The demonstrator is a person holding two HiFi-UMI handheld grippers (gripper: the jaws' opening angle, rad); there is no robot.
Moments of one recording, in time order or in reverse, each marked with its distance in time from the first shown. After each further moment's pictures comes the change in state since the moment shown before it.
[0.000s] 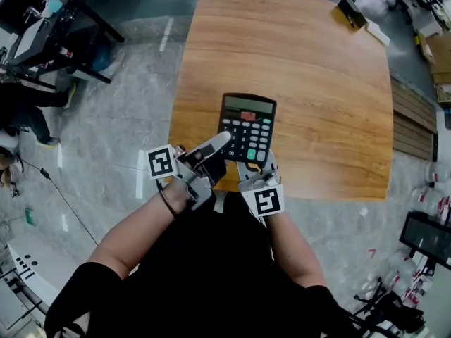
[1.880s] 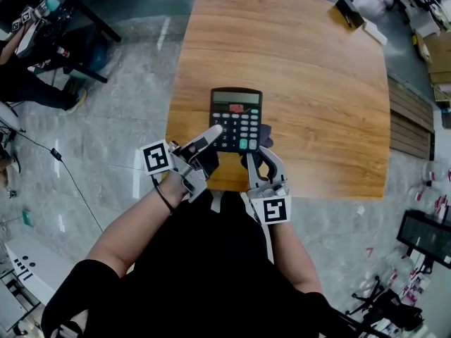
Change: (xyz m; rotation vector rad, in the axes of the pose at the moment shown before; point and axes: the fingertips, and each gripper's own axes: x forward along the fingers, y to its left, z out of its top) left arm -0.009 0.018 0.022 0.049 -0.038 0.056; right arm -0.041 -0.021 -0.017 -0.002 0.065 -0.105
